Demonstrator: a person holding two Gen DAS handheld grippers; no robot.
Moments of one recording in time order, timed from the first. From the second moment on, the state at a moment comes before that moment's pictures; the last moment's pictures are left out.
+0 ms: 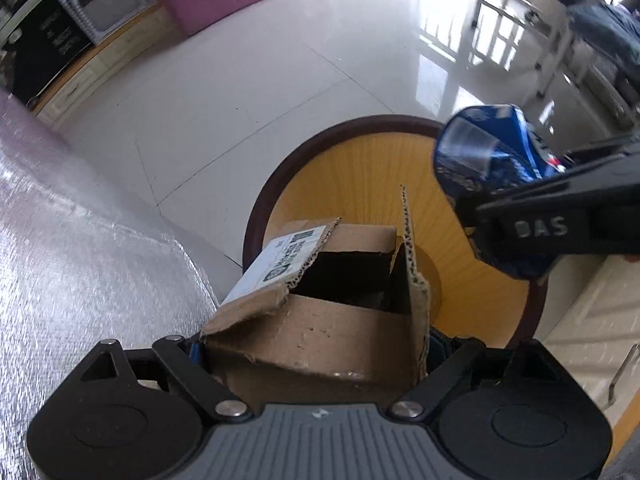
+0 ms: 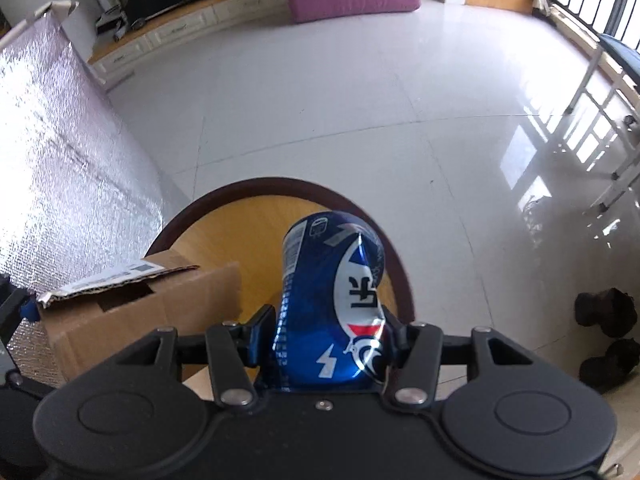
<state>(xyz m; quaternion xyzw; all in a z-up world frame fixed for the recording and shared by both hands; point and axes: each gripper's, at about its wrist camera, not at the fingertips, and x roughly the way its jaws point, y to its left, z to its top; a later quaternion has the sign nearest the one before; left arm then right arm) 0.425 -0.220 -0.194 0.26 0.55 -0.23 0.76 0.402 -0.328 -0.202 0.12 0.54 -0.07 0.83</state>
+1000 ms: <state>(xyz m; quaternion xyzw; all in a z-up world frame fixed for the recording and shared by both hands) 0.426 -0.240 -0.228 0.32 0.56 -0.28 0.71 0.417 -0.334 -0.220 0.14 0.56 -0.03 0.81</state>
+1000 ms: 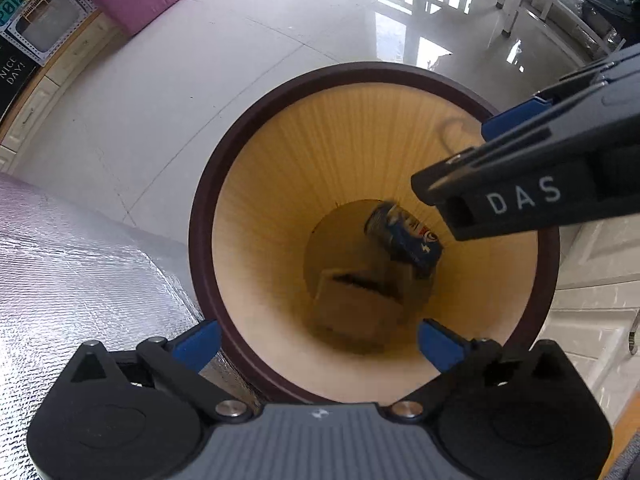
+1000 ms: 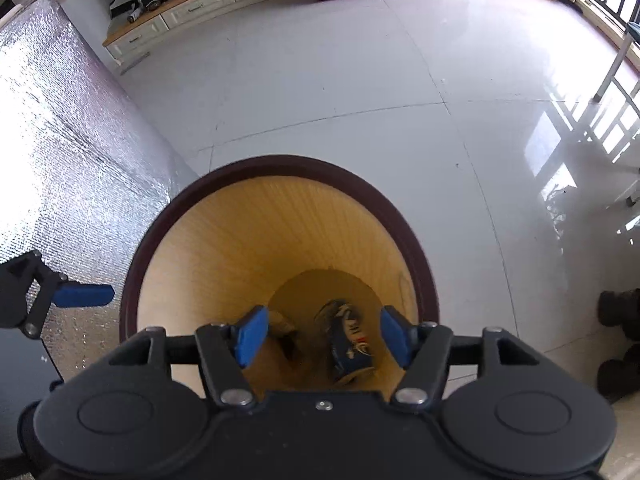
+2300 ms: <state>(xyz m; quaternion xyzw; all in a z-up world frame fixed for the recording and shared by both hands) 0.367 -0.184 -0.142 0.18 0.56 -0.21 0.78 0.310 -0.350 -0.141 0.11 0.51 -0.08 0.85</state>
